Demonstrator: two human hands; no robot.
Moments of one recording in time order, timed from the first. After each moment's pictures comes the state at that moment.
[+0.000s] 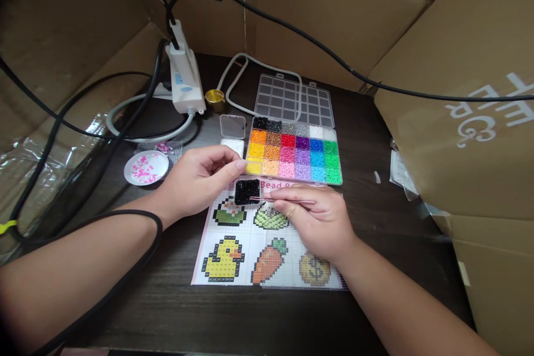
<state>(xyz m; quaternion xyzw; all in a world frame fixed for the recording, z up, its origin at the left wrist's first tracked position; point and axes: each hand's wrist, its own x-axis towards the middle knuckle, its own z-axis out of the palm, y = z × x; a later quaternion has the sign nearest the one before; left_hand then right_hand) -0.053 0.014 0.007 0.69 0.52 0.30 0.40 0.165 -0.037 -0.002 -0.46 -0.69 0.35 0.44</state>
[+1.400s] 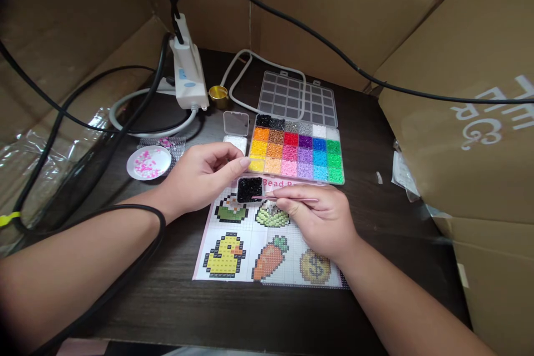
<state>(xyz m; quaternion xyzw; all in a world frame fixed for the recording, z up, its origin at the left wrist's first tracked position) -0.052 0.015 0.010 0.69 0.53 0.30 0.40 0.166 -0.039 -0.003 -0.48 -0.68 0.35 0.43</state>
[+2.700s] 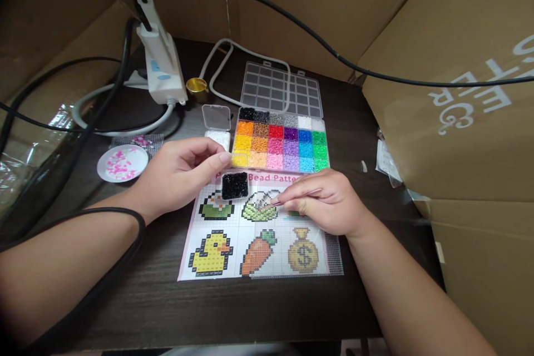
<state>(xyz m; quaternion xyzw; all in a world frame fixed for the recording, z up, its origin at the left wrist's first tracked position) -0.052 0.016 0.009 0.69 0.53 0.30 0.39 0.210 -0.020 0.004 -0.37 -0.72 0.48 0.34</state>
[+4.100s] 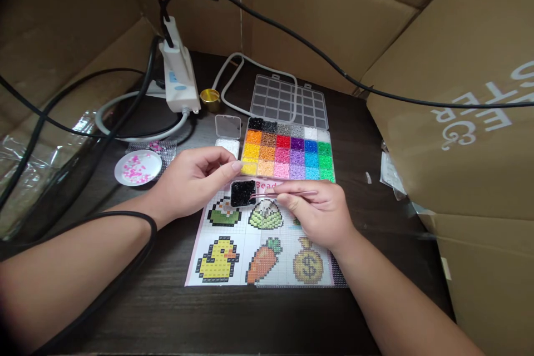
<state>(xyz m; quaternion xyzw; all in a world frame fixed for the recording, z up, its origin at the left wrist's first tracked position) -0.053 0.015 0.008 0.69 0.52 0.30 0.41 0.177 -0.031 -0.007 -0.50 -0.63 0.39 0.45</state>
